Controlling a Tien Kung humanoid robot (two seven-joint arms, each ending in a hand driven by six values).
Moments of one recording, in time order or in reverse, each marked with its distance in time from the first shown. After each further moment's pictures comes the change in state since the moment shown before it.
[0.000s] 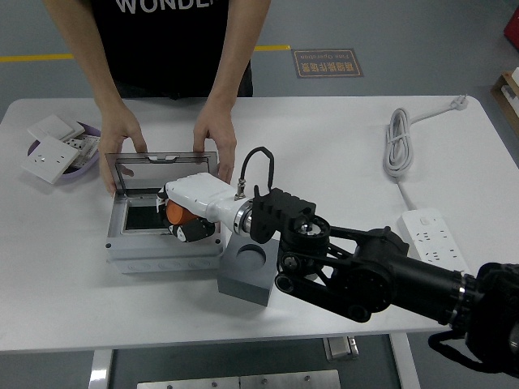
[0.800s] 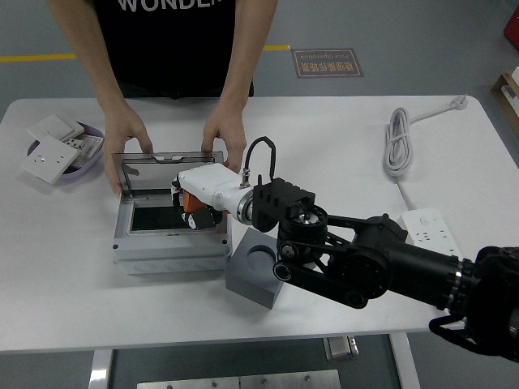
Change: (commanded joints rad) left arm 0.000 0.014 -0.005 0.000 0.010 0.001 0.006; right arm 0.059 0.000 -0.050 -0.043 0.128 -0.052 -0.050
